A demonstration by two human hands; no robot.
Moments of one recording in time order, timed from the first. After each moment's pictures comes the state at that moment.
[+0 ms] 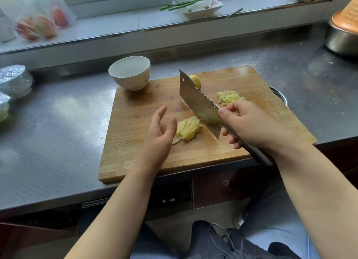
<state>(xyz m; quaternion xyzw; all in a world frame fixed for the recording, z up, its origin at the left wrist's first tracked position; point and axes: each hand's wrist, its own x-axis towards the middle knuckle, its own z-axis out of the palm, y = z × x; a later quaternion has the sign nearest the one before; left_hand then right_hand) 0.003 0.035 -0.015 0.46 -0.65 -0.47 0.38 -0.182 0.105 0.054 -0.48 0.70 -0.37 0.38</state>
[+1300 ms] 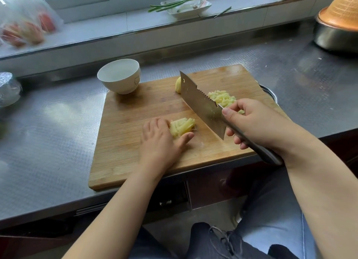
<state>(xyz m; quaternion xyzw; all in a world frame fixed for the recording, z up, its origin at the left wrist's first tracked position) -0.023 0.021 -0.034 0.56 -0.81 -0.09 0.15 -0.209 0.115 0.053 -0.47 0.70 -0.38 0.37</state>
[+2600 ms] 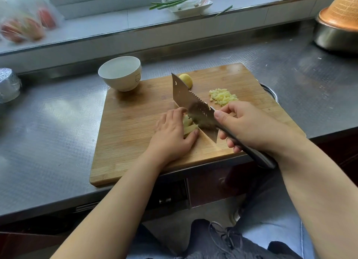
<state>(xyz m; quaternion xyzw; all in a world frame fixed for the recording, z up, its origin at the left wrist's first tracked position) -0.036 0.011 -0.034 0.45 -0.87 -0.15 0.16 -0.192 0.115 0.050 -0.48 0.69 -0.38 0.39</state>
